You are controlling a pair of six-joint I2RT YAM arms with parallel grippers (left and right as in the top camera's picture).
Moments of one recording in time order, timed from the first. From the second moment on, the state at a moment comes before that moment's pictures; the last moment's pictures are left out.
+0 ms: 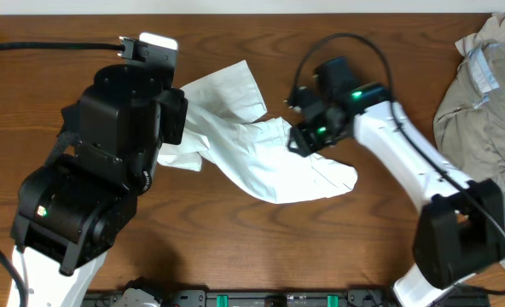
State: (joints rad) left arm -0.47 1.21 1.74 -1.08 -0.43 0.02; right arm 0.41 1.81 1.38 -0.87 -0.35 -0.07
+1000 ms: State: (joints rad) left arm -0.47 1.21 1.74 -1.10 -0.44 0.02; right arm 0.47 2.03 1.35 -0.61 -0.42 0.19
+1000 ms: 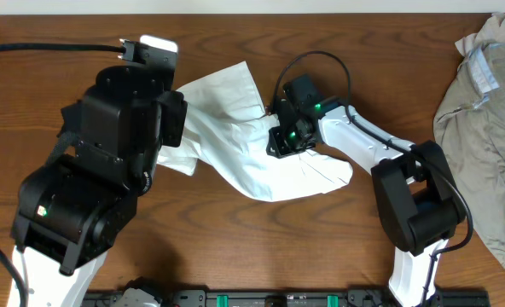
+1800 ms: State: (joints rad) left arm -0.47 1.21 1.74 -1.11 -0.44 0.02; right arm 0.20 1.38 1.37 -0.73 -0.20 0.21
